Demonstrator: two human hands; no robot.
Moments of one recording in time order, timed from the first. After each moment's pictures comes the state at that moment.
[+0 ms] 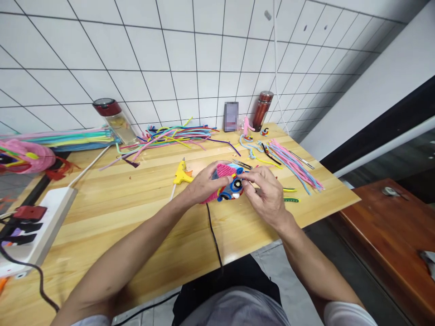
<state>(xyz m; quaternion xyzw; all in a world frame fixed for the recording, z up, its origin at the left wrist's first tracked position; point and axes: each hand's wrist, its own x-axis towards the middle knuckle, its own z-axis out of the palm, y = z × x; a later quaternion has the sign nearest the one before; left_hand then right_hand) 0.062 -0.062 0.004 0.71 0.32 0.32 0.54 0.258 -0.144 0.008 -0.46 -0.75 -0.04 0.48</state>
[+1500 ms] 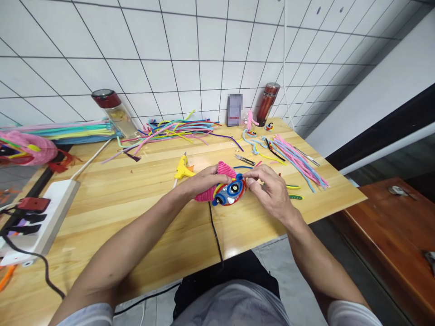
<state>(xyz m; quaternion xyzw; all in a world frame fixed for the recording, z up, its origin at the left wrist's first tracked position) 0.060 -0.055 0.003 0.63 0.37 0.20 0.65 0.278 -0.141 0.000 -0.46 -0.77 0.04 0.43</state>
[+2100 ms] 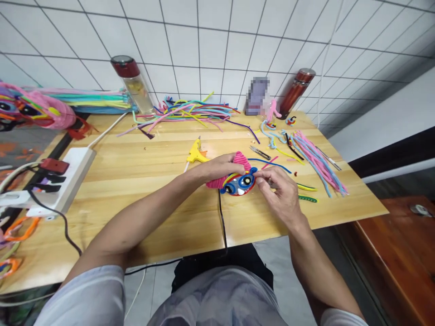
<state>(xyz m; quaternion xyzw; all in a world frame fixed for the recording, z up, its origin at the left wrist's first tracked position) 0.058 -0.048 -0.005 0.68 0.33 0.18 0.63 0.267 -0.147 -0.019 -0.47 -0.77 0.07 0.43</state>
